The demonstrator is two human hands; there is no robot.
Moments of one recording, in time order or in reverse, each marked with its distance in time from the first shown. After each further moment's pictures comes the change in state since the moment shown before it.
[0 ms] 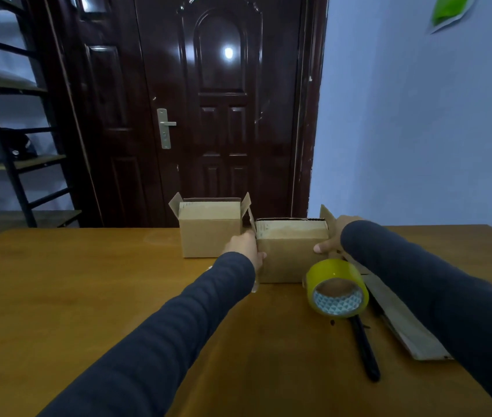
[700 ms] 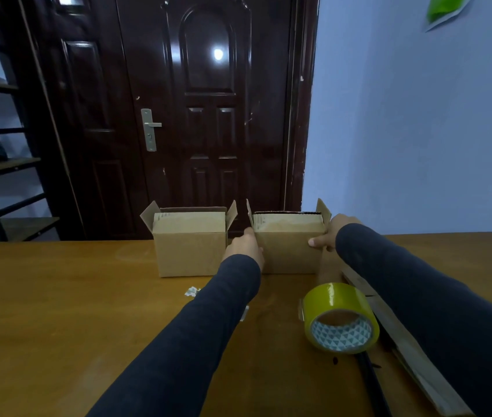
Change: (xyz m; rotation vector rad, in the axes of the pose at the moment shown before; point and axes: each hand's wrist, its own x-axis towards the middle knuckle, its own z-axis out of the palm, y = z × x) left_hand 0.081 0.017 0.041 -0.012 0.060 -0.019; right_hand 0.088 0.012 0.011 0.266 0.074 0.141
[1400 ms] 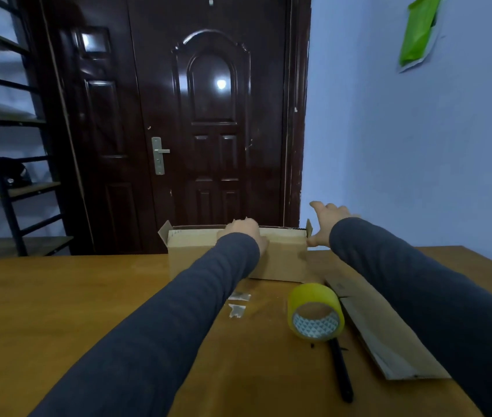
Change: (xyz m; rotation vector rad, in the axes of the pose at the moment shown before) left_hand -0.055 0.053 -0.097 0.225 0.003 0.040; right_hand -0.101 -0.004 -0.073 -0.265 0.237 -0.263
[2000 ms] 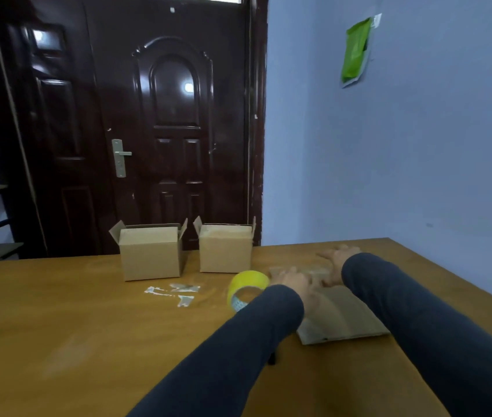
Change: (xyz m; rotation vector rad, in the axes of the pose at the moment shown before) left_hand -0.121 0.152 0.080 0.024 -0.304 0.421; right_hand -0.091 0.133 0.014 -0.200 -0.335 0.135
